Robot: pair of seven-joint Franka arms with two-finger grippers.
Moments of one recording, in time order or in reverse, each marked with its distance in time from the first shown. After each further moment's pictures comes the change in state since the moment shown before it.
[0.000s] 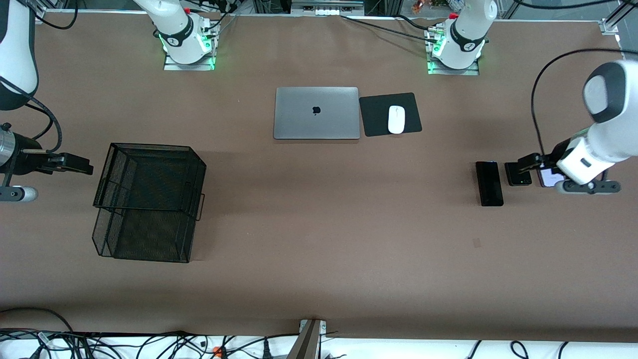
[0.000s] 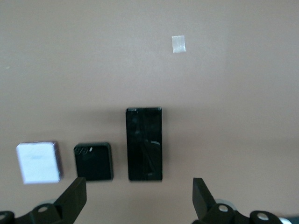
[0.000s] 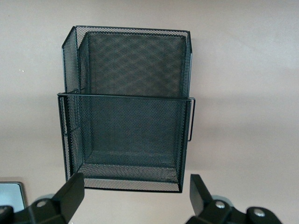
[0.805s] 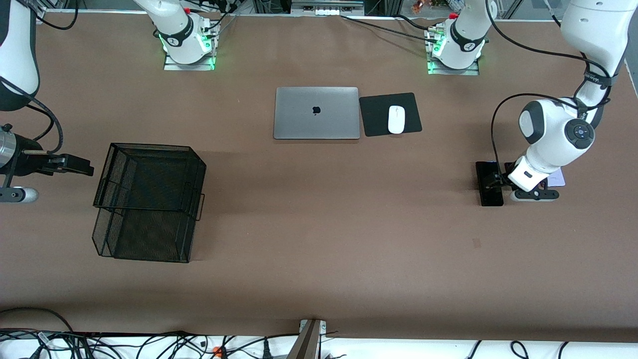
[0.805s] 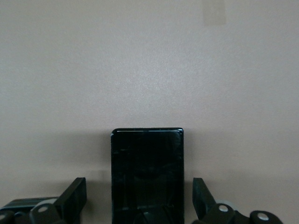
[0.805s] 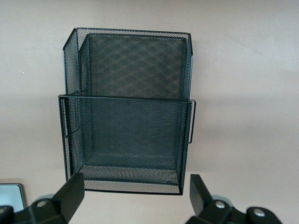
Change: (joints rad) left arm 0.031 0.204 0.003 -0.293 0.021 0.643 0.008; right arm 0.000 0.002 0.002 0.000 0.000 0.009 0.000
